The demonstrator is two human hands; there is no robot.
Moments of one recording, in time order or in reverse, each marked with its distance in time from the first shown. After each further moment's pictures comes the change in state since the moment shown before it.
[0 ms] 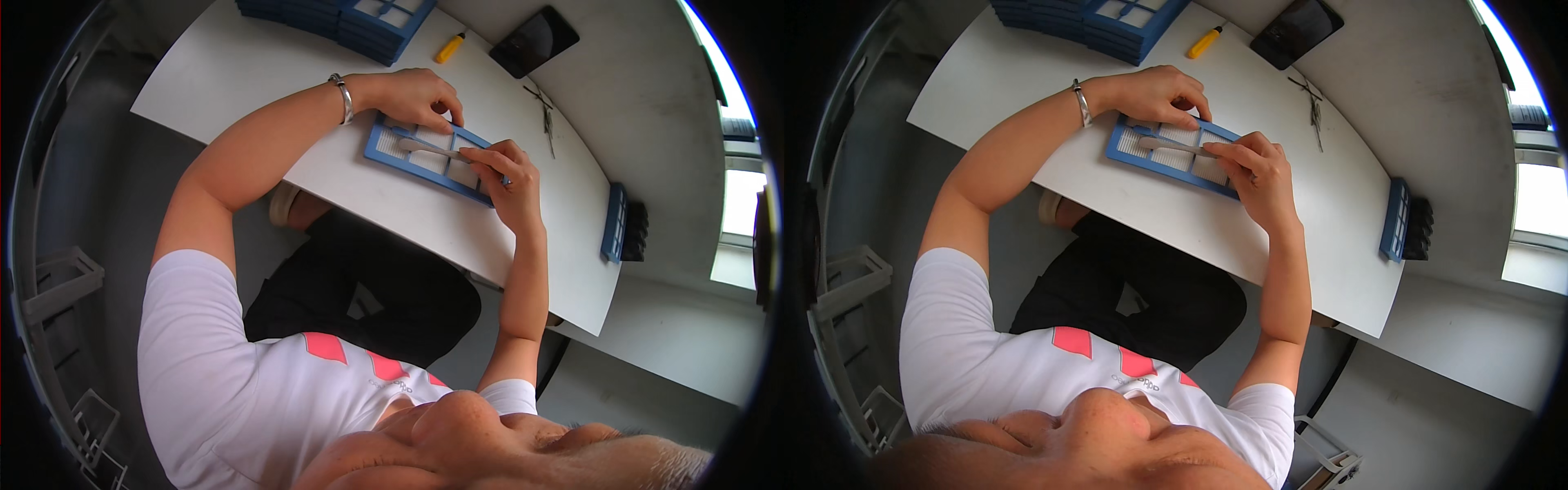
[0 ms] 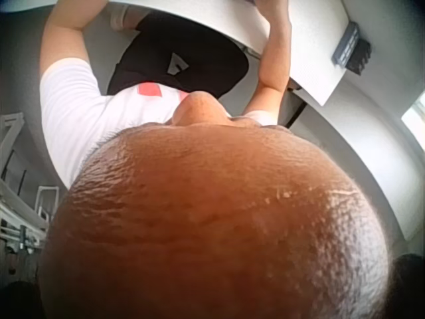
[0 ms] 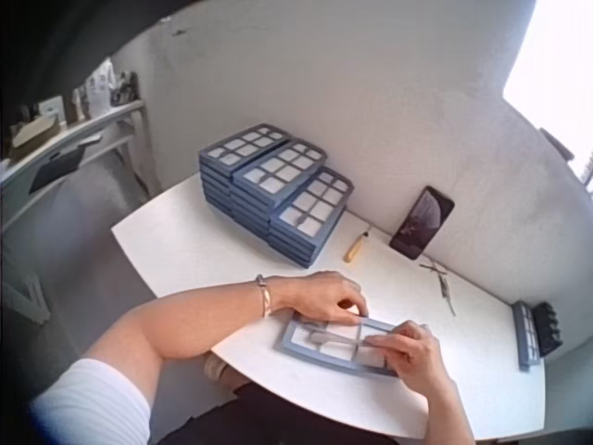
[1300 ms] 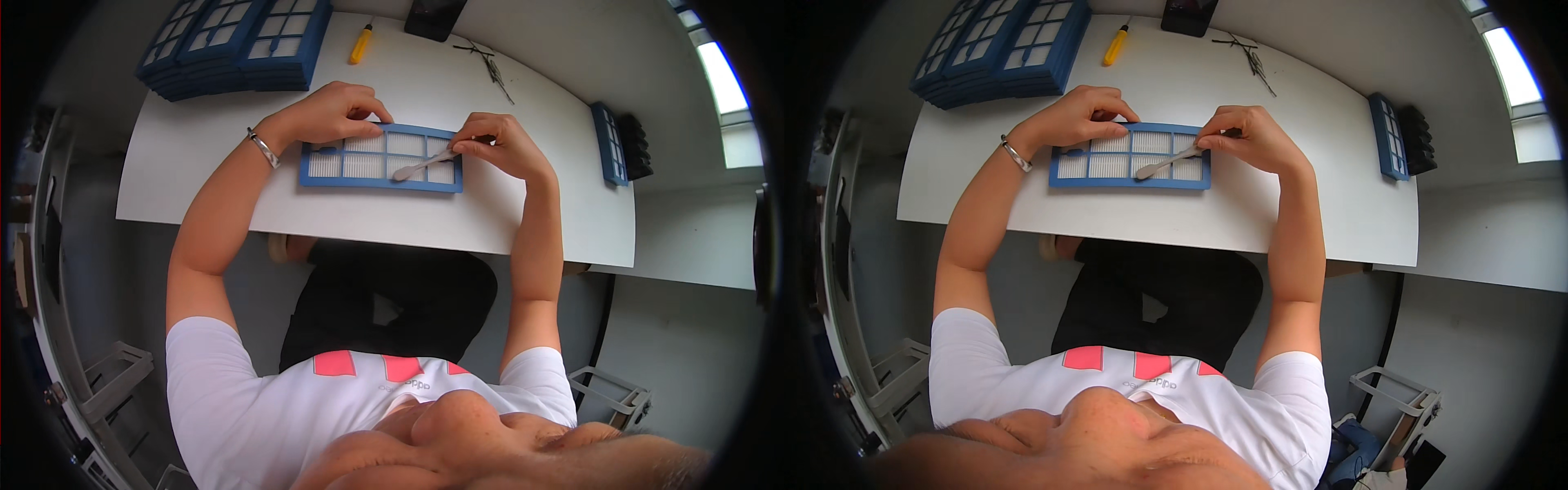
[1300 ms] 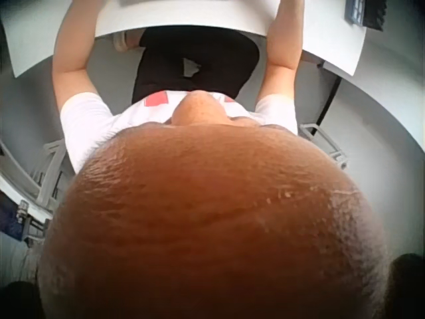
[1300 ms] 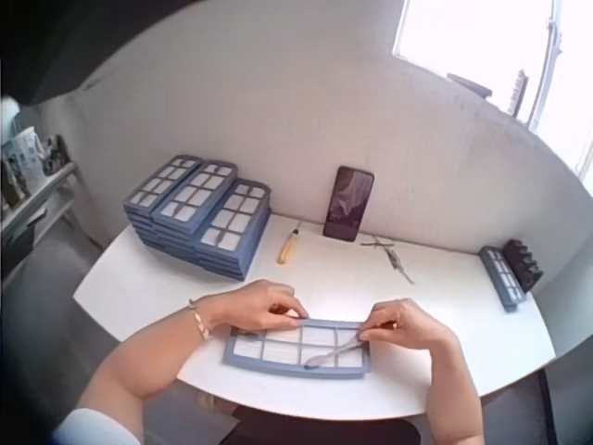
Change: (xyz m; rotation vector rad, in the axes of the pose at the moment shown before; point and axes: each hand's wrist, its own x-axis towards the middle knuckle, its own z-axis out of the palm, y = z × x) left_hand -0.002 0.012 -0.009 0.028 -0.101 -0.088; right_hand -0.005 0.046 -0.048 0.211 -0.144 0.219
